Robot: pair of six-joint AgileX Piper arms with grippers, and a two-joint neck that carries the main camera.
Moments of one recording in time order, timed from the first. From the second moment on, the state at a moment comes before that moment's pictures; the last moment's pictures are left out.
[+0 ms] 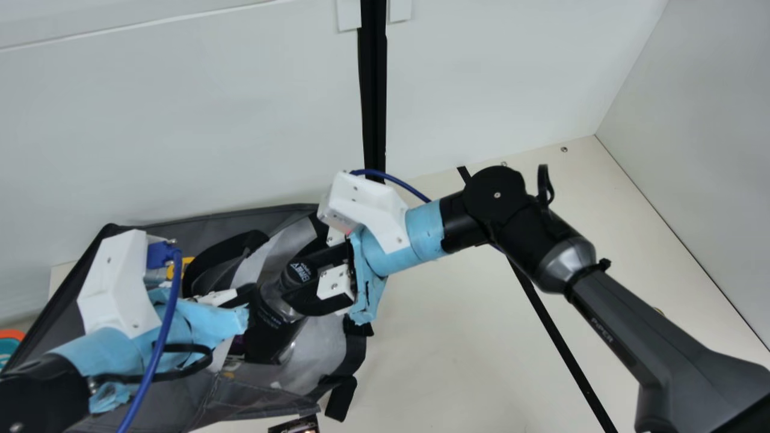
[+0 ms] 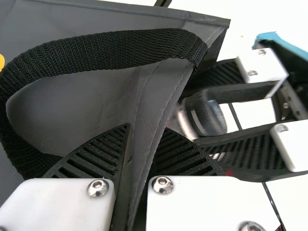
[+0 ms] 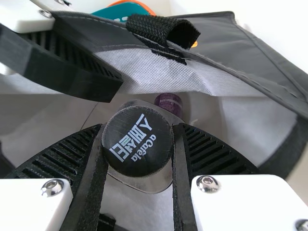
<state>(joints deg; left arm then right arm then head) -28.8 84.1 -74.0 -26.6 39.5 -3.3 8.9 97.3 -81.2 63.9 63.8 -77.1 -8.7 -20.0</state>
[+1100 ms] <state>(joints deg) -28.8 84.1 -74.0 -26.6 39.5 -3.3 14.6 103.0 -82.8 62.7 59.3 -75.7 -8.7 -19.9</state>
